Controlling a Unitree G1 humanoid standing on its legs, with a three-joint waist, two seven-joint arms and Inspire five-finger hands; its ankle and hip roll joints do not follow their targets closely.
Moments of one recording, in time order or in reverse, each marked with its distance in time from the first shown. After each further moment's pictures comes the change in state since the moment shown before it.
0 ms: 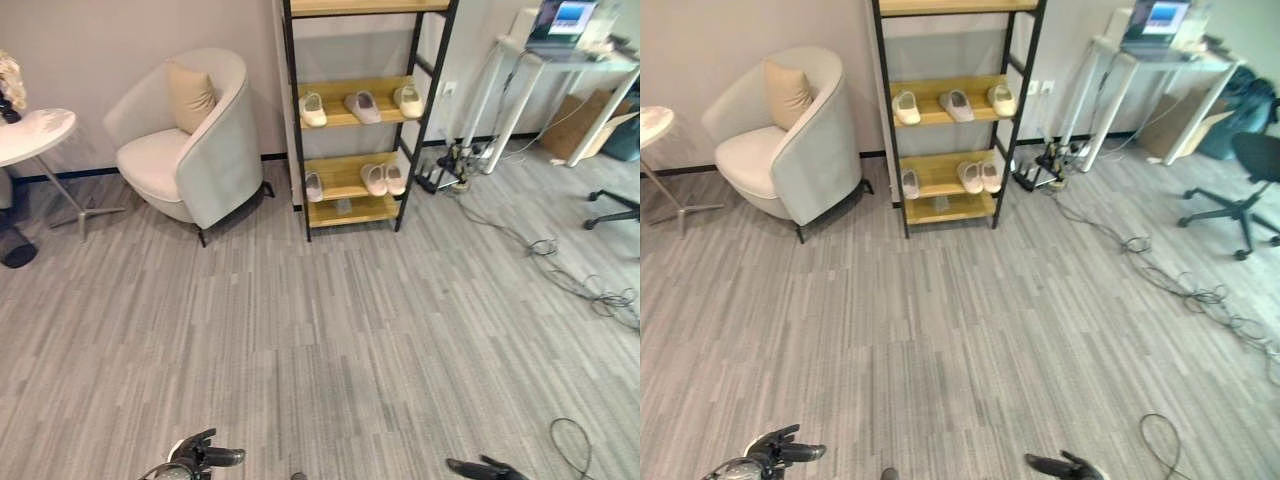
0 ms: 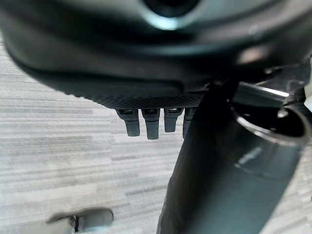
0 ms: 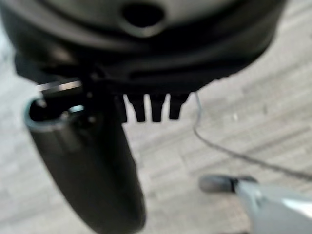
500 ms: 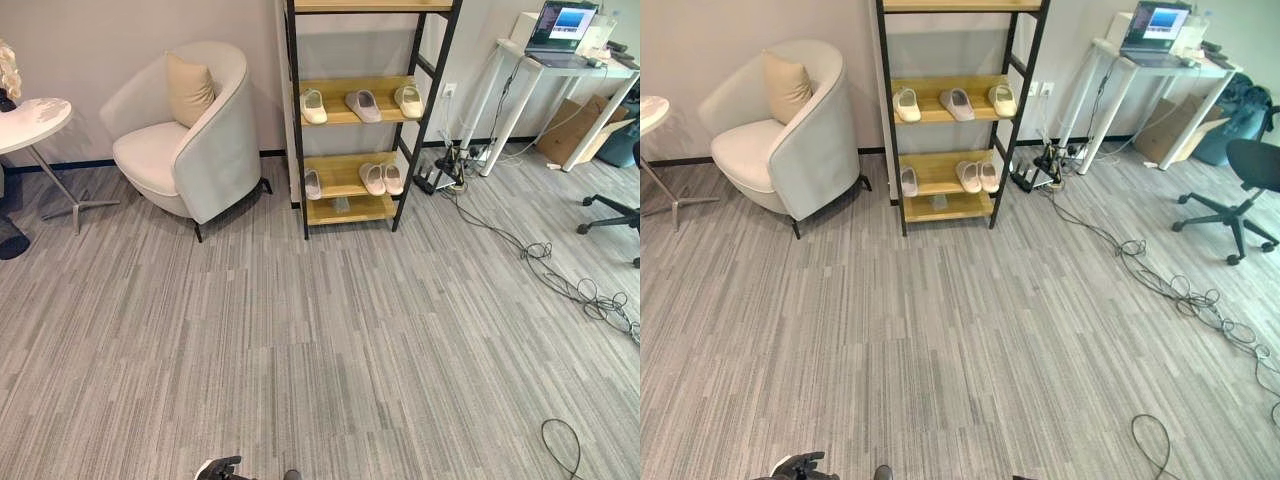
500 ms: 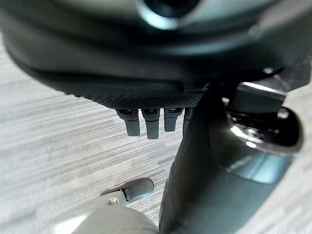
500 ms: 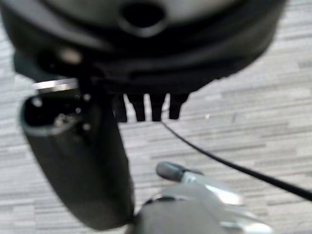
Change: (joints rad) left arm 0.037 -0.075 -0.162 -0.011 0.166 0.004 0.017; right arm 0.063 0.074 0.126 -0.050 -0.191 0.015 -0.019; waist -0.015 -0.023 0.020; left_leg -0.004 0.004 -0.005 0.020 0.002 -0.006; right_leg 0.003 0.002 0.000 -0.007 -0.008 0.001
